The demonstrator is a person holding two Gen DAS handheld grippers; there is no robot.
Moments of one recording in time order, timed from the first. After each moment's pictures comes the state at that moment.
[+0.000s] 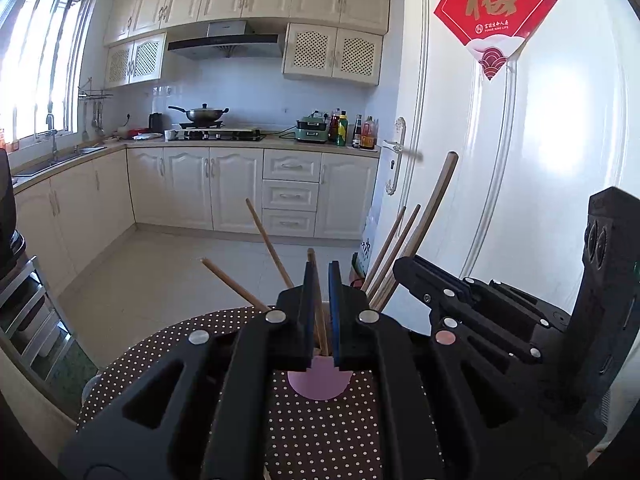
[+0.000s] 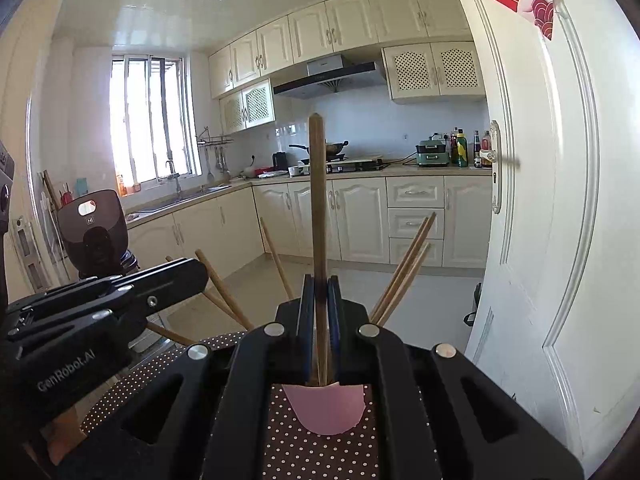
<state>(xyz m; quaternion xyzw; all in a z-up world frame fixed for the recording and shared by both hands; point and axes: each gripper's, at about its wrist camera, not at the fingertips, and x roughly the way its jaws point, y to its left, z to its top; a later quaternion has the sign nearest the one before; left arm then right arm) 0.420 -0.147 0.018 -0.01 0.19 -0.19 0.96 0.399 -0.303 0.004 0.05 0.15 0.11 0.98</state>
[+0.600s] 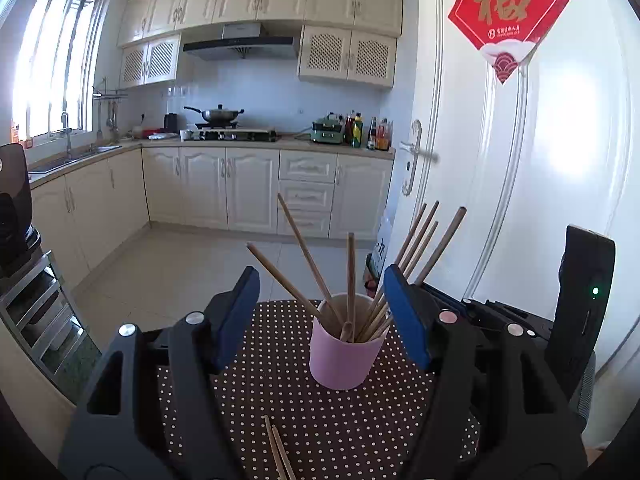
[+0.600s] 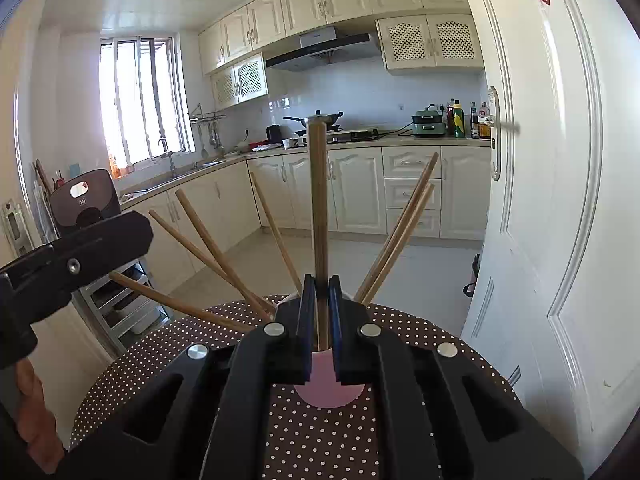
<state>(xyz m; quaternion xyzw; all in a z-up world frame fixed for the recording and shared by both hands) 0.405 -0.126 0.017 -0.01 0.18 -0.16 0.97 0.403 -0.301 -0.013 0.05 0.20 0.10 0.97</state>
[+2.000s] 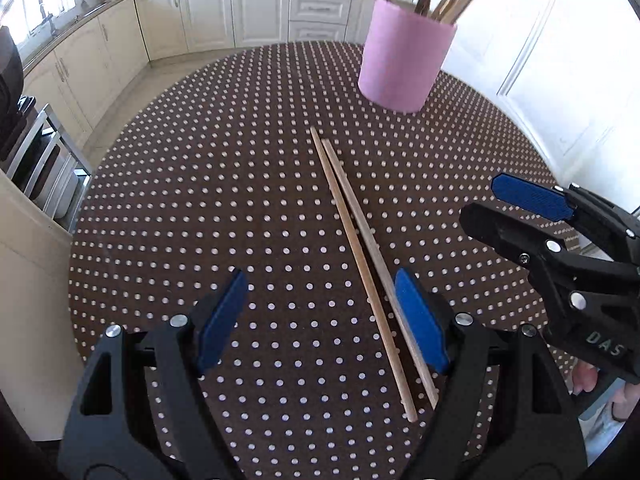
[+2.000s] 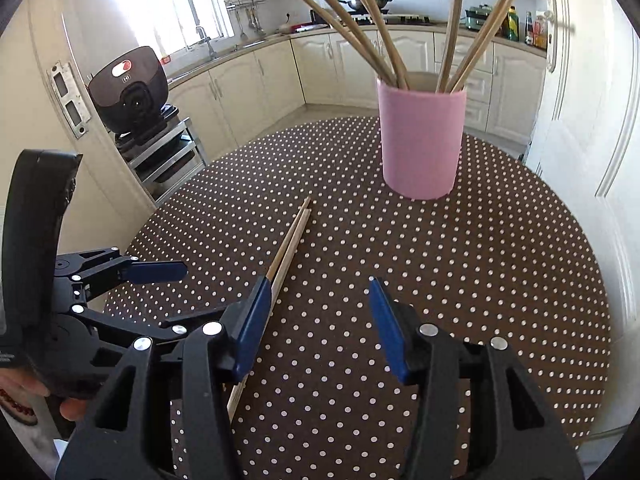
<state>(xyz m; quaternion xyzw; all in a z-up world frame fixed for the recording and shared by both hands) 0.364 -0.069 -0.134 0.04 0.51 -0.14 0.85 0.342 -0.240 -0.106 0.02 0.41 0.19 0.89</state>
